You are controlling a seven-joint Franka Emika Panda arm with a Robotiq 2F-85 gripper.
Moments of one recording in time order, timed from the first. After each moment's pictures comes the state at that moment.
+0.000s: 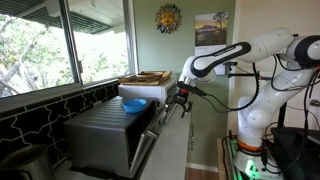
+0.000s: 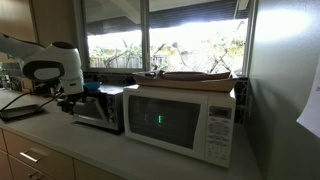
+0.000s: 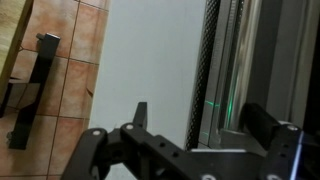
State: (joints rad) arm 0.03 -0.74 0.07 -2.75 0.57 2.27 0.98
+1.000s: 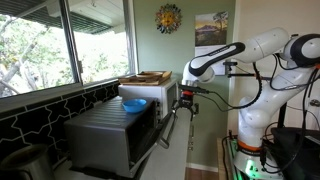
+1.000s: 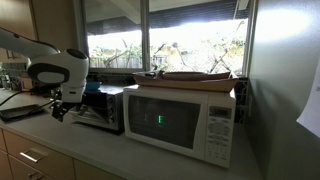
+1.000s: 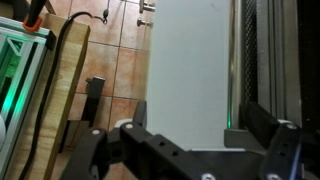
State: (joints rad) arm -0.06 -0.72 0.02 -2.75 0.63 2.02 0.98
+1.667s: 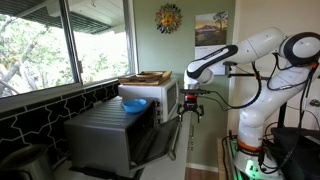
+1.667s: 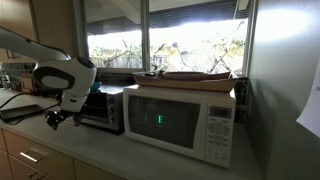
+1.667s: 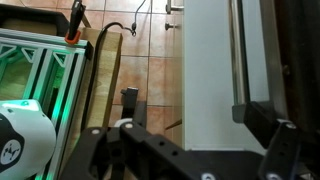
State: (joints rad) arm -0.25 -0.67 0.08 -2.75 0.63 1.85 0.97
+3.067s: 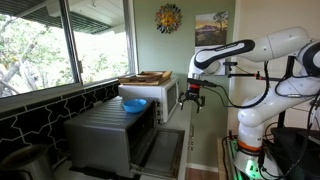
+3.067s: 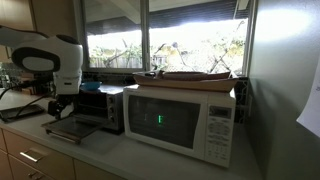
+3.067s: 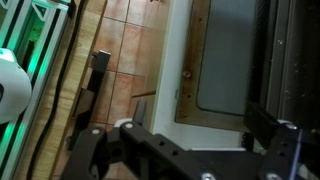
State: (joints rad) arm -0.33 -0.88 0.14 -2.73 0.58 1.81 0.84
